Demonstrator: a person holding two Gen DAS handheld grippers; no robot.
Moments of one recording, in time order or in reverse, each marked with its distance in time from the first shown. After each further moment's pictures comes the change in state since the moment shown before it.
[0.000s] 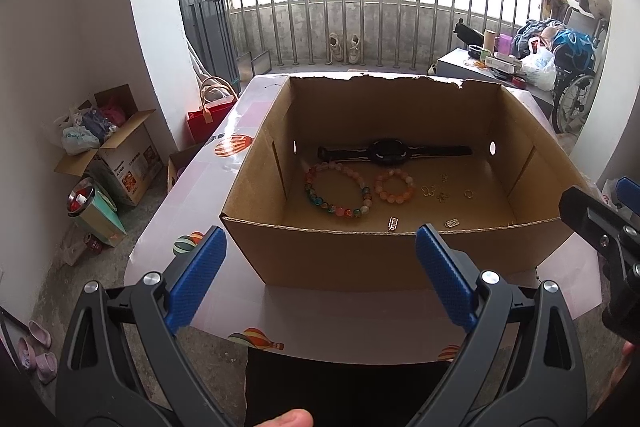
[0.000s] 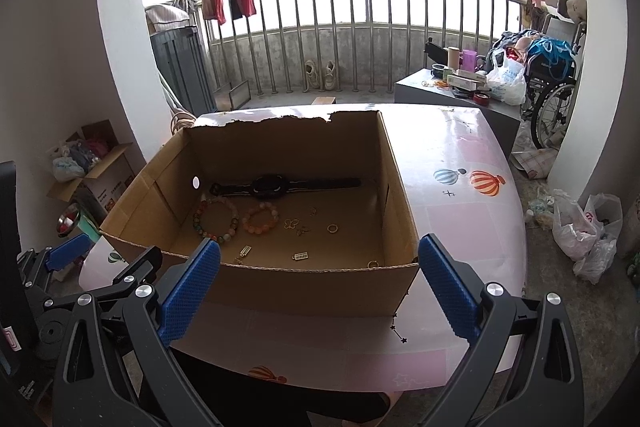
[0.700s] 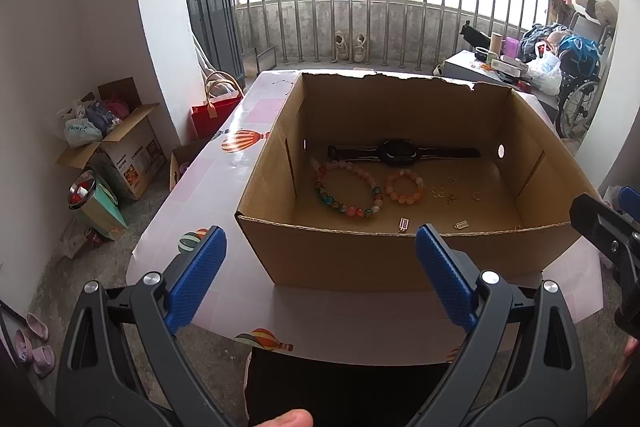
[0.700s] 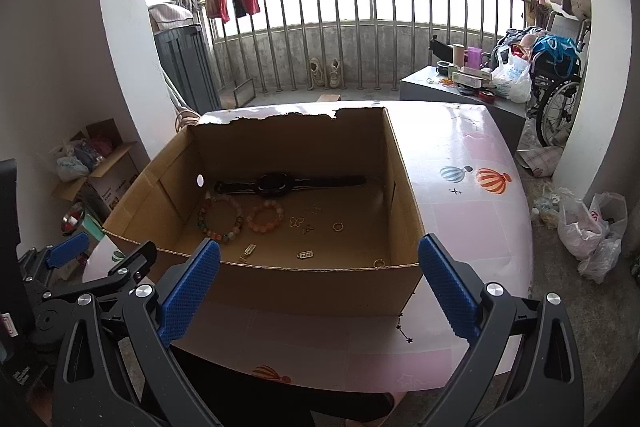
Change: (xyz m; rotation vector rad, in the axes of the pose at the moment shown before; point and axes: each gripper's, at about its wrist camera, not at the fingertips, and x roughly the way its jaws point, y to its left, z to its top) left arm 0.005 0.010 0.002 -0.029 0.011 0.008; right arm 0.002 0.001 0.000 0.006 0.003 0.028
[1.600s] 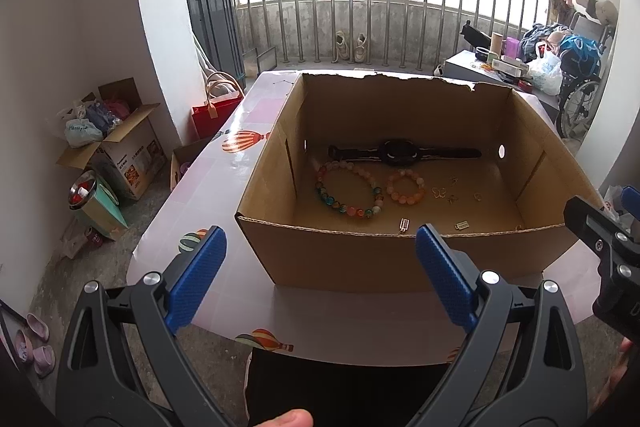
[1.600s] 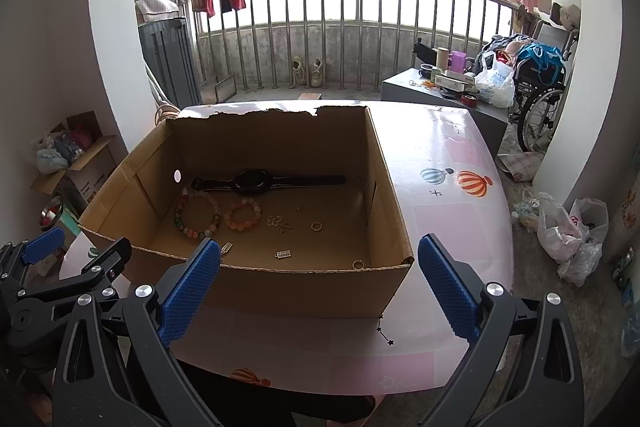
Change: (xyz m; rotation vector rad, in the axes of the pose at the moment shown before) left arm -0.003 0.002 0.002 0.007 -0.001 0.000; right arm 0.008 0.000 -0.002 -0.029 0.009 -0.095
